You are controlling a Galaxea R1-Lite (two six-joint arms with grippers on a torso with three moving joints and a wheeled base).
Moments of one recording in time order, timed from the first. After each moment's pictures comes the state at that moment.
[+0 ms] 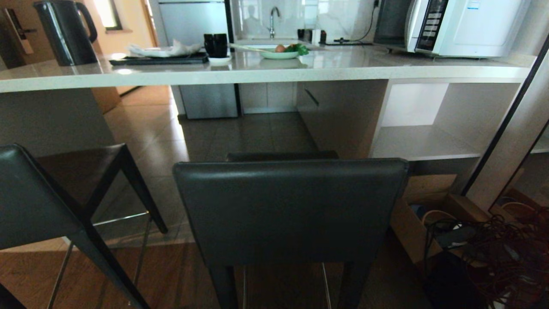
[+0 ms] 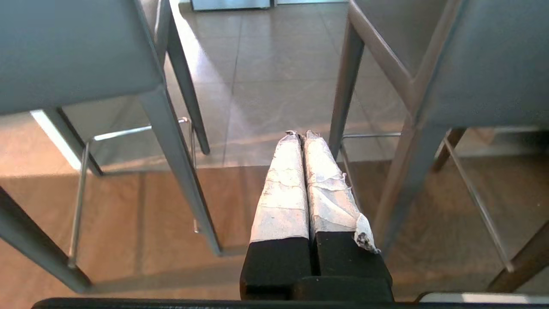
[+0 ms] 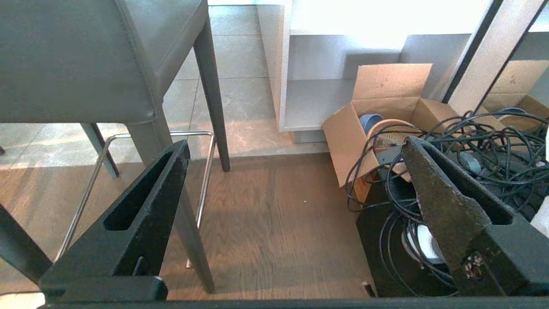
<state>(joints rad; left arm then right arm) 0.00 0.00 0.00 0.00 0.00 0.02 0.00 0.00 0.00 0.01 0.01 -0.05</state>
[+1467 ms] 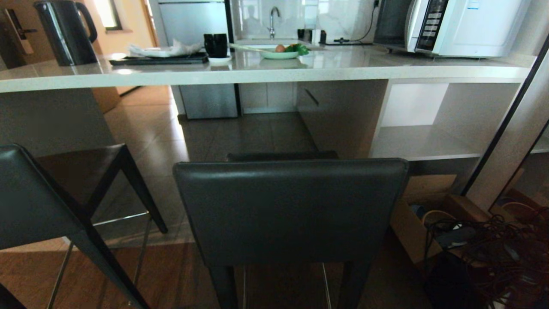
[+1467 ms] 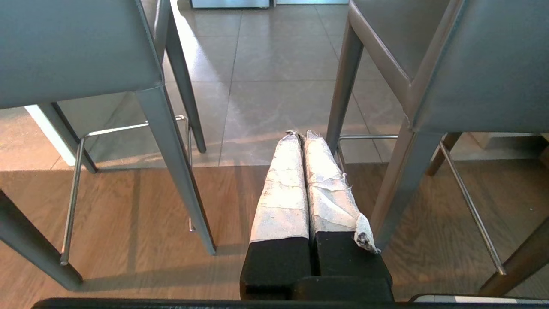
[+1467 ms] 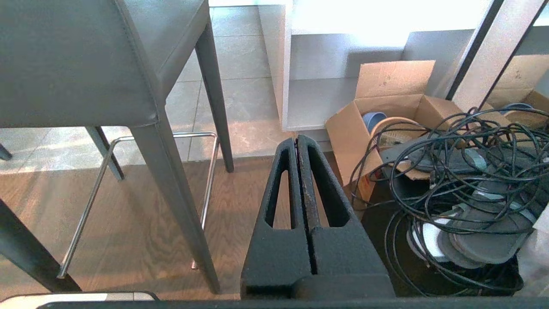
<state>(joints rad) 0.00 0.00 0.00 0.00 0.00 0.00 0.00 0.00 0.00 0.01 0.01 -0.03</state>
